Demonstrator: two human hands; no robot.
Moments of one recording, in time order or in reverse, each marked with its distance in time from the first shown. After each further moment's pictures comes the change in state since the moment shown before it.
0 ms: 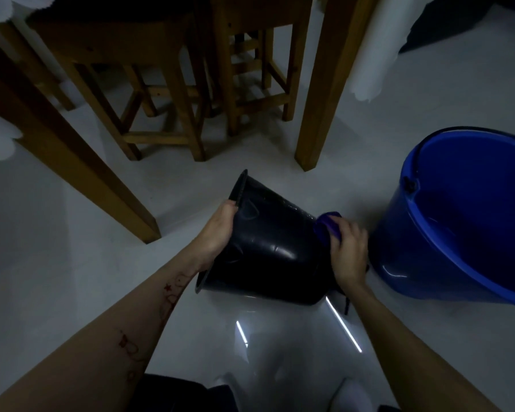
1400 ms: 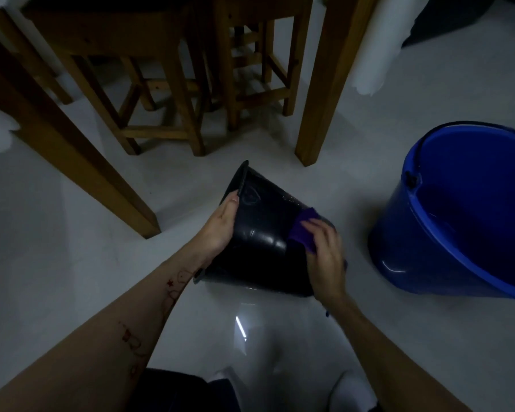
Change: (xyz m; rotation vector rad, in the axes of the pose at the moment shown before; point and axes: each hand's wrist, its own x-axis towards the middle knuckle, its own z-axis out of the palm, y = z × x) left_hand 0.003 -0.011 -0.002 0.069 -0.020 0.127; right_hand -0.045 -0.033 0.010 0.122 -0.052 -0.245
